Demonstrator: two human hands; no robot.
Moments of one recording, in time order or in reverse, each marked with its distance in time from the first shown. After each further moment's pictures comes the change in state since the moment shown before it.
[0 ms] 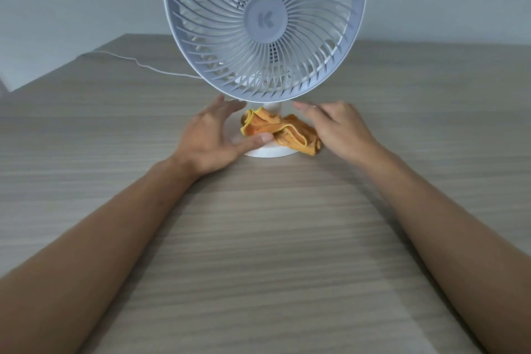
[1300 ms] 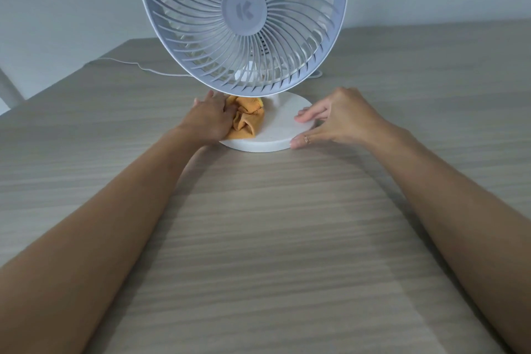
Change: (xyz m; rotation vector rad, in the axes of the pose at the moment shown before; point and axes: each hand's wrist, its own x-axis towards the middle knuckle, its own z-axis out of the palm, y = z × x) left_hand 0.053 -0.009 0.003 0.258 -0.190 -0.186; right_hand 0.016 0.022 -0.012 0.020 -0.259 -0.034
